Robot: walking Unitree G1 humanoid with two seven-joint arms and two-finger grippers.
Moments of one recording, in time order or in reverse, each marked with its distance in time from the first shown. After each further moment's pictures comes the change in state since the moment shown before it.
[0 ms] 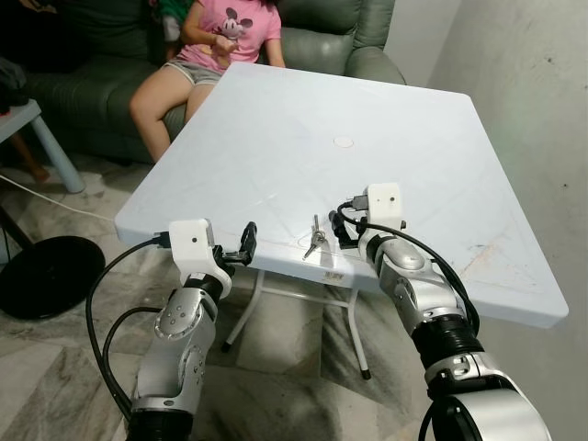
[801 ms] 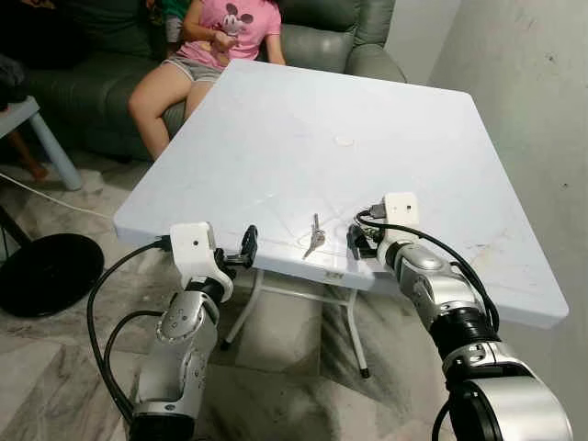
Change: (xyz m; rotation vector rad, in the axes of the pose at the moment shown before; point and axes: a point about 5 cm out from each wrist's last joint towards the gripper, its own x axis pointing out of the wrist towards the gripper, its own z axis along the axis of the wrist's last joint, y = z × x) left arm -0.002 -0.001 -0.002 -0.012 0.010 0.013; right arm 0.001 -0.031 -0.018 -0.016 0.131 0.003
